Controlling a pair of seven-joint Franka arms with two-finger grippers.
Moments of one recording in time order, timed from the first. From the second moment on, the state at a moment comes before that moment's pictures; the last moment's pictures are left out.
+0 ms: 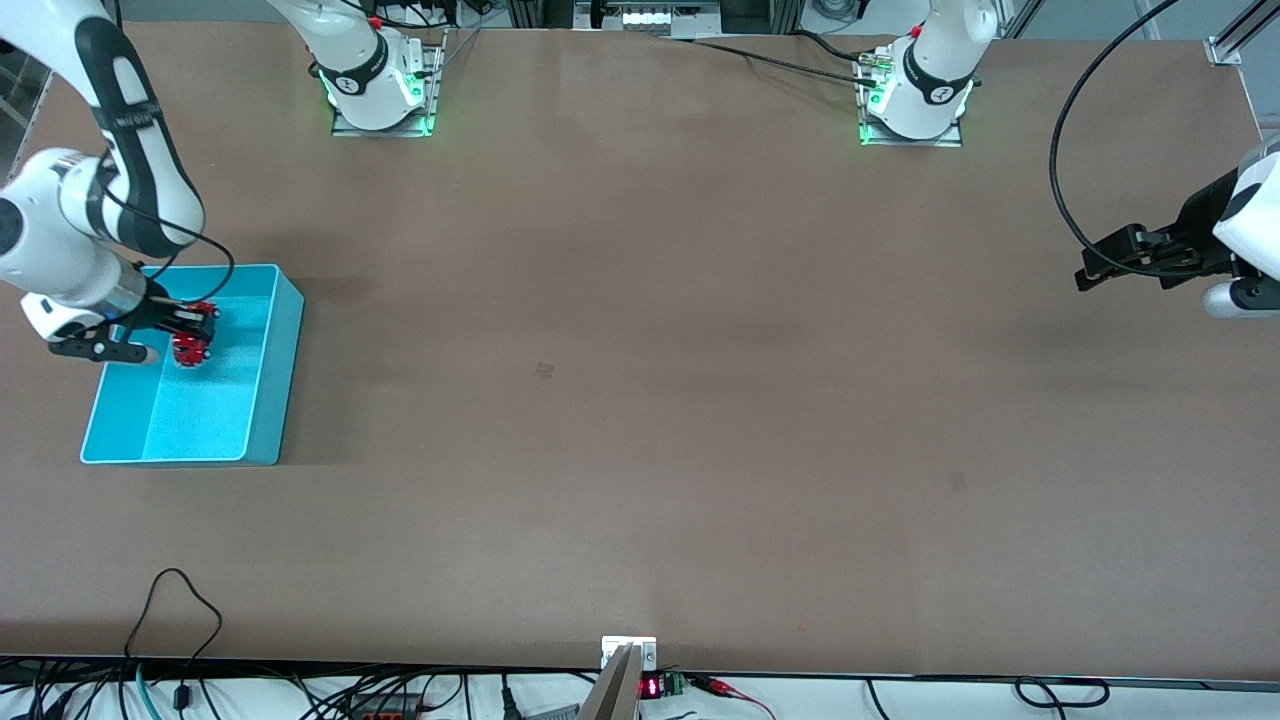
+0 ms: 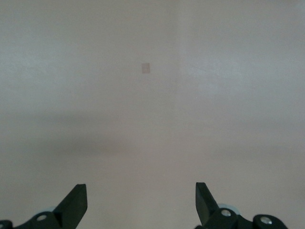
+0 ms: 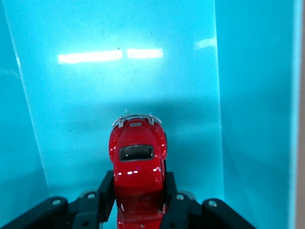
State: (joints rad) left arm 0.07 0.07 -0.06 -1.56 -0.05 1.60 -0.05; right arm -0.15 0.32 -0.17 -2.20 -0.08 2.51 -0.15
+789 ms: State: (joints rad) left arm 0.06 0.07 -0.07 -1.56 -0.05 1.60 -0.05; right arm -0.16 0.36 -0.14 -2.14 -0.08 2.54 -0.15
